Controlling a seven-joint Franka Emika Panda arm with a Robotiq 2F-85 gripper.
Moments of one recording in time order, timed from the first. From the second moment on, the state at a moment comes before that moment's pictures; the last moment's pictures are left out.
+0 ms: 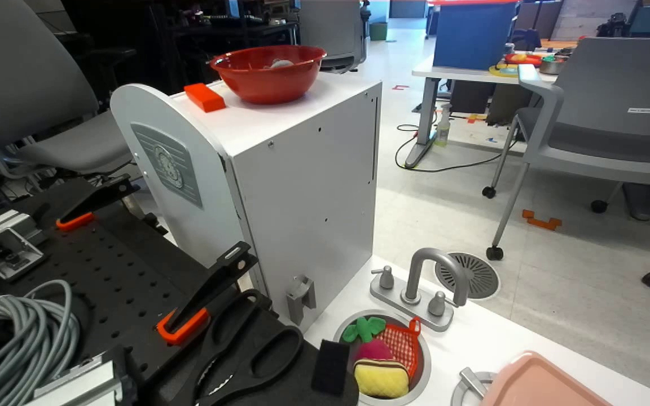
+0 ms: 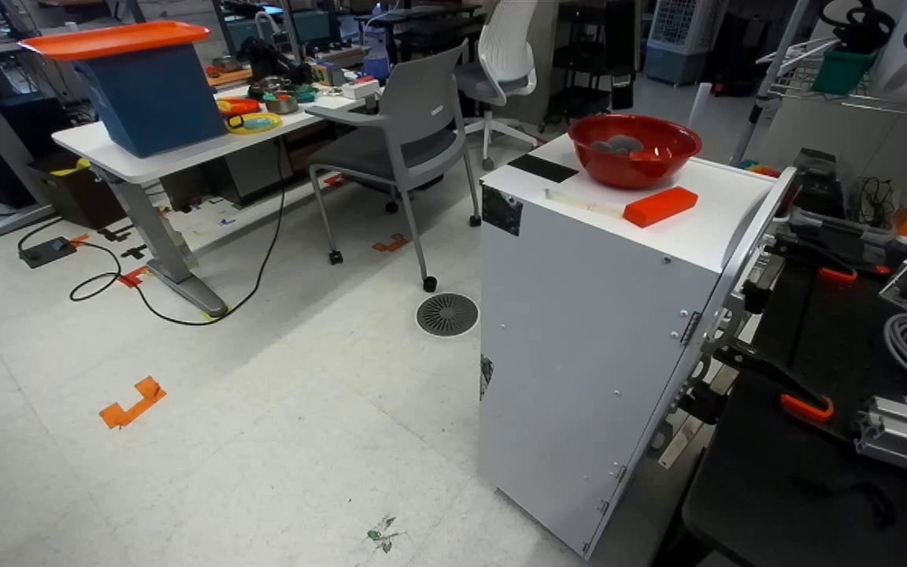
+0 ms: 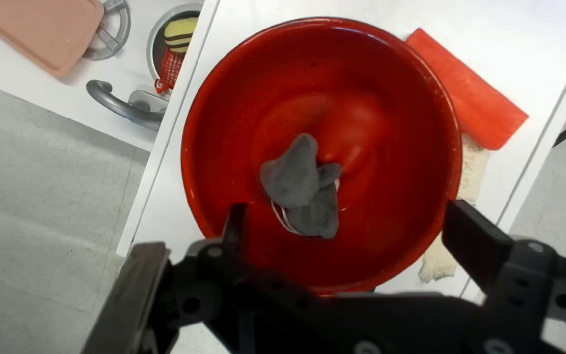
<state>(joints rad) 0.07 0.31 0.05 -1.87 -0.17 1.98 -0.21</state>
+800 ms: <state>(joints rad) 0.03 0.31 0.04 -1.94 -0.14 1.98 -0.22</state>
